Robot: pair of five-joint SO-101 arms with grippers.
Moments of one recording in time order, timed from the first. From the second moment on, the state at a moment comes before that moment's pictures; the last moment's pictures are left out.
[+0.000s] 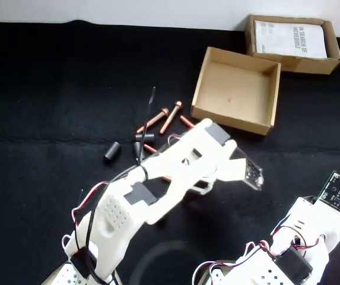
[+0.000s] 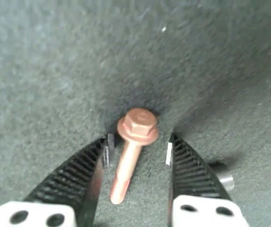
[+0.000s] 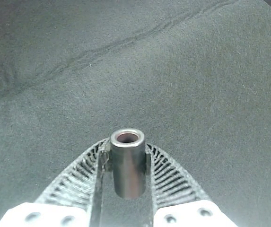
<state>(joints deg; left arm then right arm) 41.5 40.4 -21.5 89.5 -56.5 41.5 -97.8 80.9 58.7 15.3</state>
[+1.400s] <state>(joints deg) 35.1 24.2 -57.1 100.1 -6.7 17.7 -97.8 80.9 56.1 15.3</state>
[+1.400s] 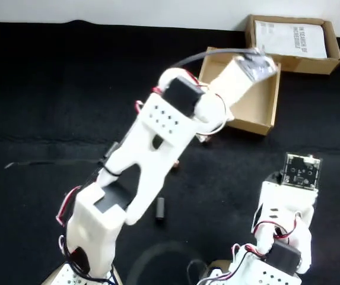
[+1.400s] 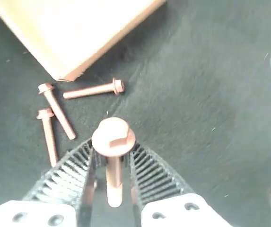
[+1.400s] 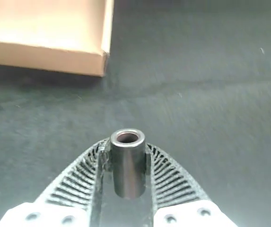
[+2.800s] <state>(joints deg) 18.2 -36.3 7.7 84.7 23.8 -20.2 -104.1 86.4 40.8 -21.3</state>
